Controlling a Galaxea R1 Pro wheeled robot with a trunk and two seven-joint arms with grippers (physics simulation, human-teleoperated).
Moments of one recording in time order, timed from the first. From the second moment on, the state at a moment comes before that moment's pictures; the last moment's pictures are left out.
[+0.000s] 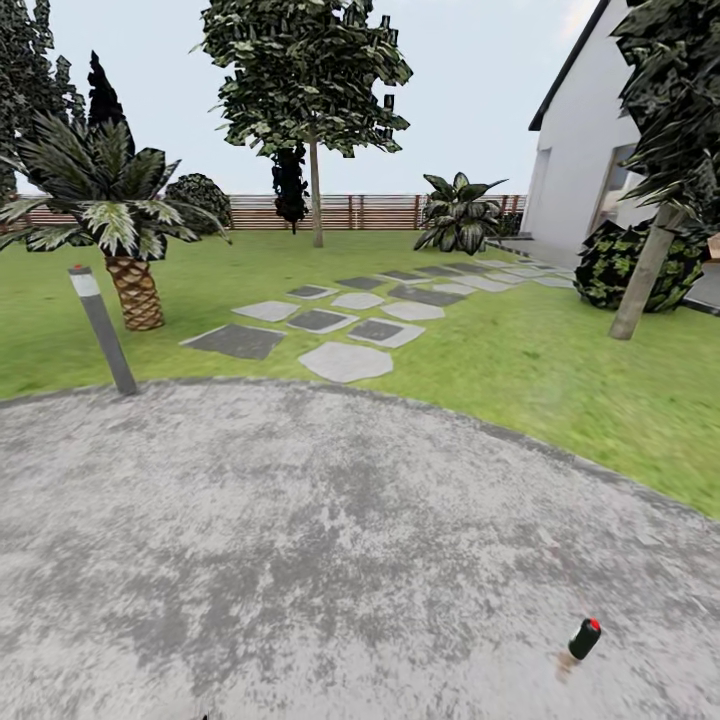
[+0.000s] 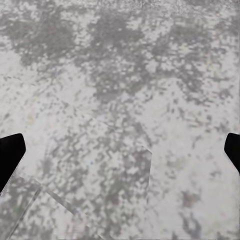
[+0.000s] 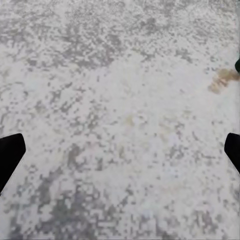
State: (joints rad) left arm -0.29 0.10 0.03 -0.22 0.12 -0.31 0.04; right arm -0.05 -0.09 0.00 -0.53 0.01 -0.30 0.00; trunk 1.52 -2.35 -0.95
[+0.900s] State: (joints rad) left arm -0.29 0.10 0.03 -0.23 0.12 -0.31 0.04; right arm -0.05 -0.09 0.00 -0.53 0.01 -0.30 0.00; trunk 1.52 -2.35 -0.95
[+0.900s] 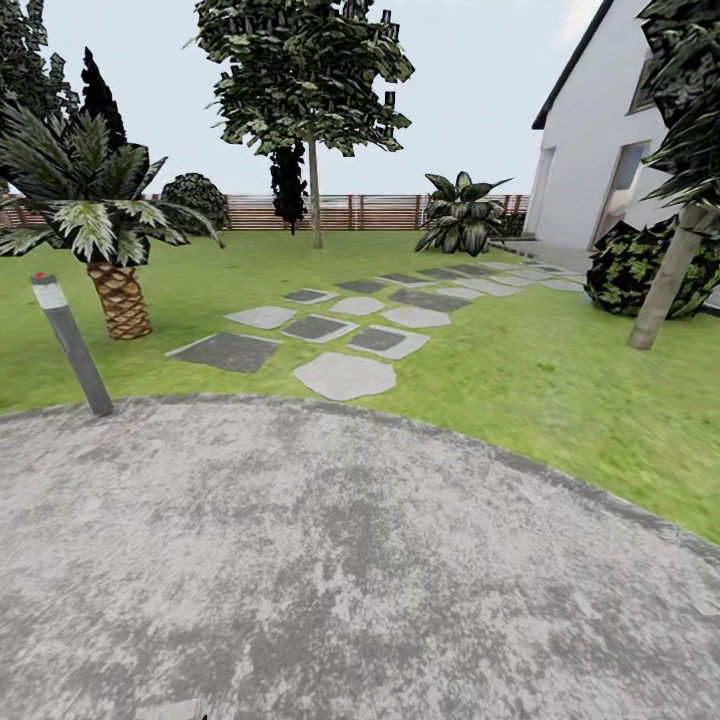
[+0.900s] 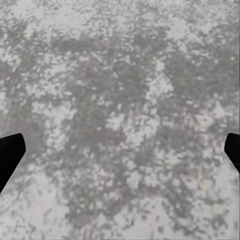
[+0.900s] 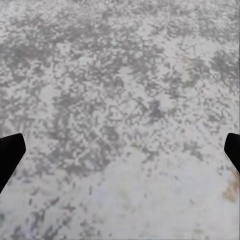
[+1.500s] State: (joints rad) left arm -0.29 0.10 0.03 -0.23 0.12 -0.31 0.04; right arm -0.05 -0.09 0.00 -0.54 0.01 -0.30 0.00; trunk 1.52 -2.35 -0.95
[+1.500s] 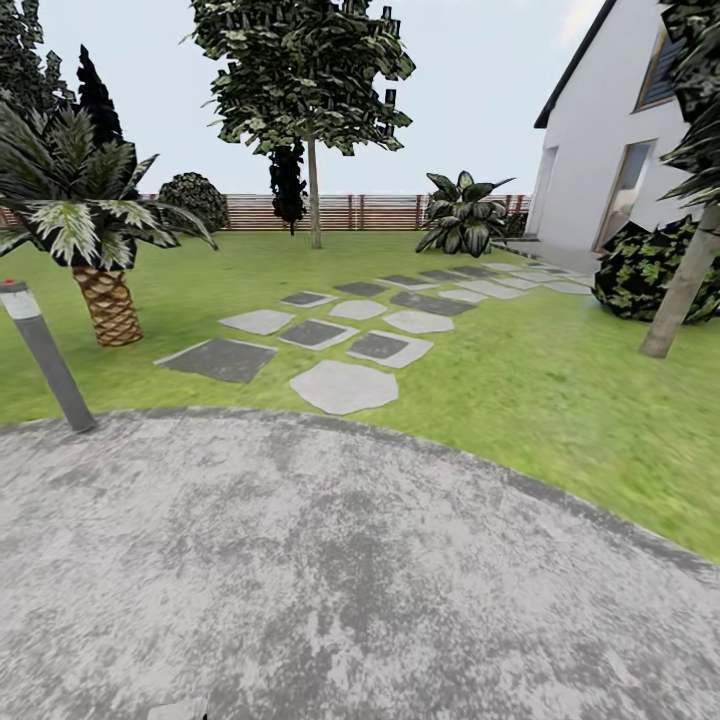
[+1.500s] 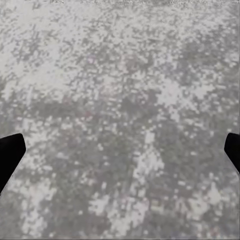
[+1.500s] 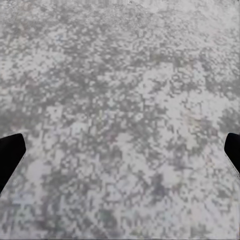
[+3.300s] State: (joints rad) left arm -0.29 0.10 0.03 -0.23 0.12 -0.31 0.04; right arm -0.05 -0.09 0.00 -0.54 0.01 -0.30 0.00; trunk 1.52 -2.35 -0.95
